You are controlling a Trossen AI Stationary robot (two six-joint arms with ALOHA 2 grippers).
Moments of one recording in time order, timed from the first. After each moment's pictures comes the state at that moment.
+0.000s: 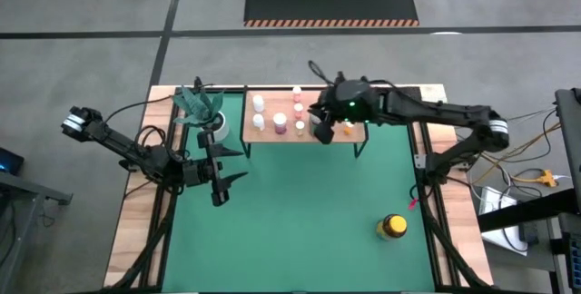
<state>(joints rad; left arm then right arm) -0.43 0.88 0.48 0.82 -0.45 0.67 -0.20 1.45 1.37 -0.47 0.16 0.03</state>
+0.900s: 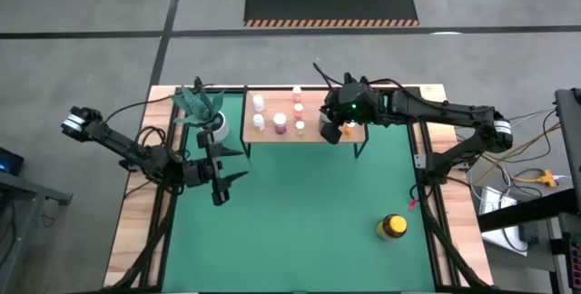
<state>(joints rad) -0.43 0.88 0.48 0.82 -0.46 0.69 -0.20 1.42 1.37 -0.65 0.25 0.07</state>
